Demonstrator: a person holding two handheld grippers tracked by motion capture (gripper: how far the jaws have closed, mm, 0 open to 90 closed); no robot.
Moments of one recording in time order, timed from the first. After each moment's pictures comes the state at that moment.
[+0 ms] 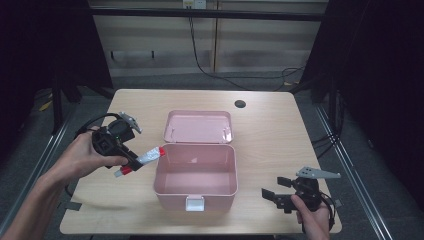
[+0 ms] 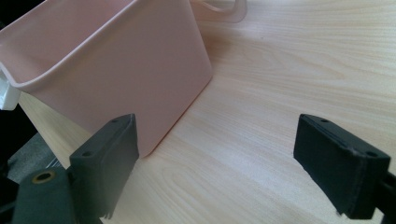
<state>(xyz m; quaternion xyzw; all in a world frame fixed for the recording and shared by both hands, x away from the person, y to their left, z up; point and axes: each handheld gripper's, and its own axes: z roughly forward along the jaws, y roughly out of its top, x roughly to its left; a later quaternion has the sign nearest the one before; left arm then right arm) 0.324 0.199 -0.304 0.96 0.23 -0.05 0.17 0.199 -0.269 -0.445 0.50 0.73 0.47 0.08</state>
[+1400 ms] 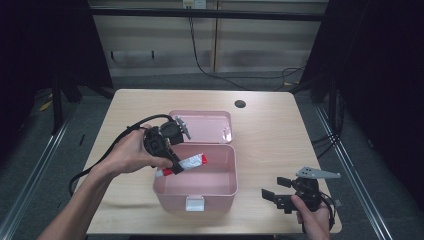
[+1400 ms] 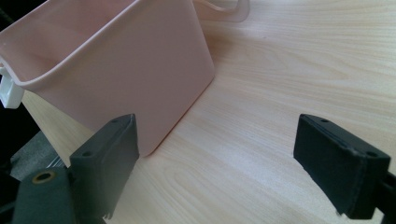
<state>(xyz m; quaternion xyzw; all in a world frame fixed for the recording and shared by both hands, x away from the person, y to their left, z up) 0.321 0.099 -0.309 0.97 0.14 -0.08 0.16 0.198 -0.269 -0.444 0.49 0.73 0.47 0.08</state>
